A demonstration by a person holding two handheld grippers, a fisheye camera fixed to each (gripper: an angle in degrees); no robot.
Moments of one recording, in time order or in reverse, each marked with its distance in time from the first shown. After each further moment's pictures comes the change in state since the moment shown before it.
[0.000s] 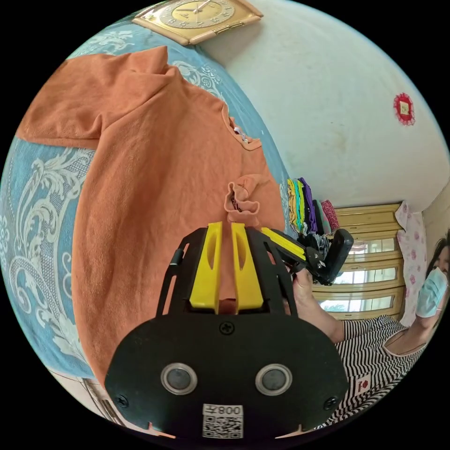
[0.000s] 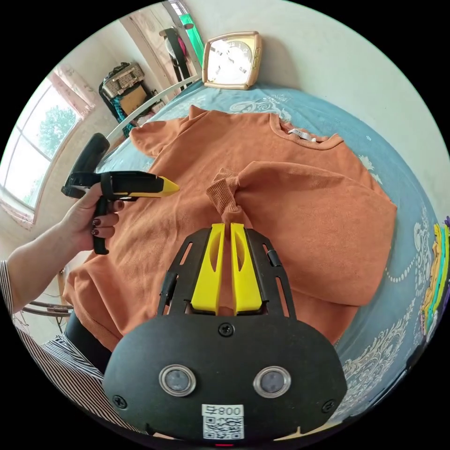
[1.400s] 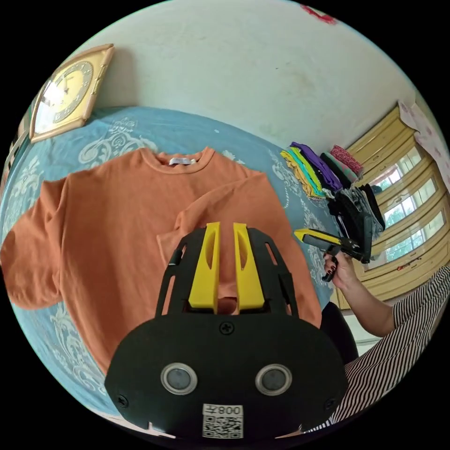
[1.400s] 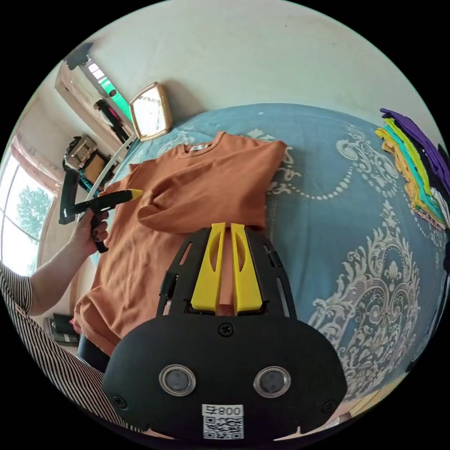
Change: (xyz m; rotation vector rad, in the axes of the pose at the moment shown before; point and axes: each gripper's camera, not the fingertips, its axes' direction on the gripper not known) left arm 0.118 -0.111 0.111 -0.015 -0.281 0.511; right arm 0.113 0.044 -0.057 0.162 0.124 0.381
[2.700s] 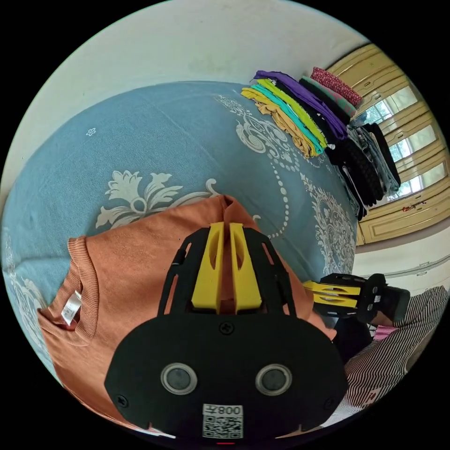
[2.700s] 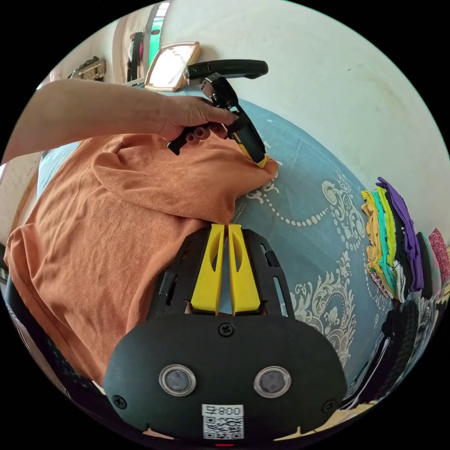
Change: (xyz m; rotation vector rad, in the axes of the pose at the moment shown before) left arm 0.142 -0.196 0.233 -0.358 0.037 0.342; right arm -0.030 0.042 -0.005 -0.011 0.280 -0.373
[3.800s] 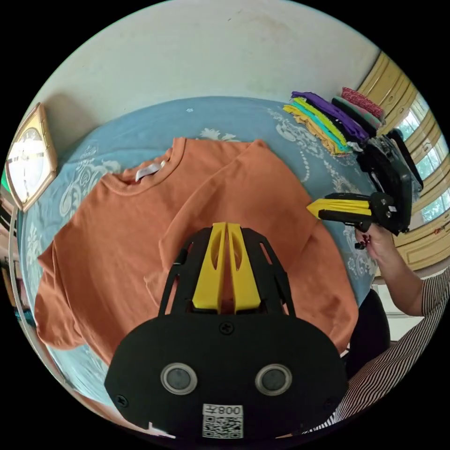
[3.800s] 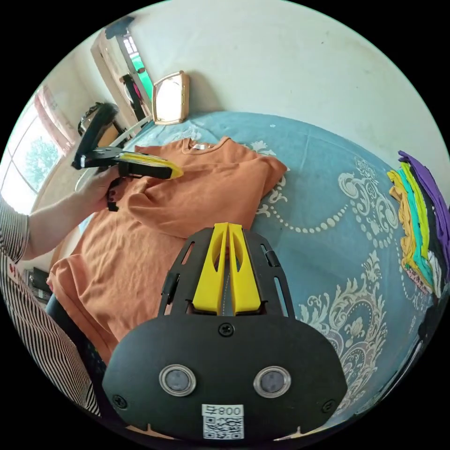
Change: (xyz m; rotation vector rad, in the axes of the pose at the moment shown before) left arm 0.046 0.249 -0.083 0.064 -0.342 -0.251; right arm 0.092 -0.048 0.019 -0.066 -0.274 0.088
